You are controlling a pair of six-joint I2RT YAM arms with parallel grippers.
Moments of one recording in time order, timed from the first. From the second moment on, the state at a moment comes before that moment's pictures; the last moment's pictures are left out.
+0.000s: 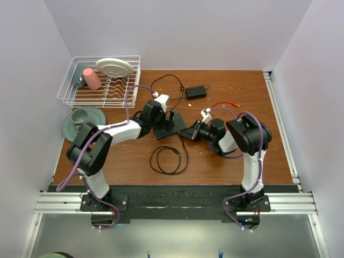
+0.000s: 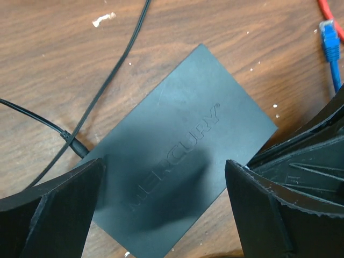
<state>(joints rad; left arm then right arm) -0.57 1.76 0.99 0.09 -0.02 -0.25 0.40 2.08 0.60 1.15 -0.60 0.92</state>
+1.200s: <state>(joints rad) -0.58 1.83 0.91 0.43 0.04 -0.49 0.39 2.10 0.60 1.18 -0.62 0.95</state>
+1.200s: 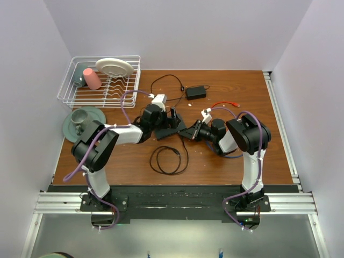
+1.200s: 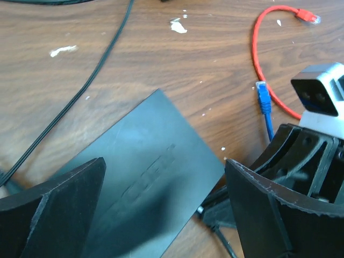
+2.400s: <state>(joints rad) -0.61 1.79 1.04 0.01 -0.06 -0.54 0.38 2.11 0.60 1.21 -0.63 0.95</state>
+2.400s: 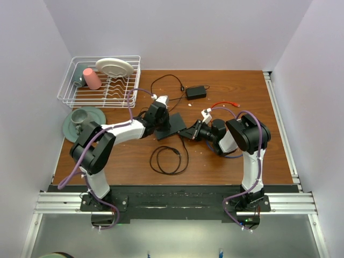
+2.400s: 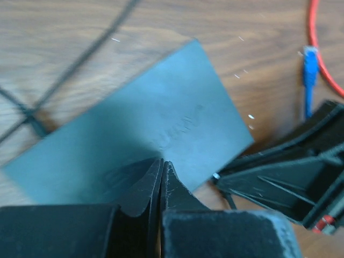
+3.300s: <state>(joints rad) -0.51 1.98 1.02 0.44 0.47 -0.62 0.38 2.12 0.60 1.23 -0.65 0.97</state>
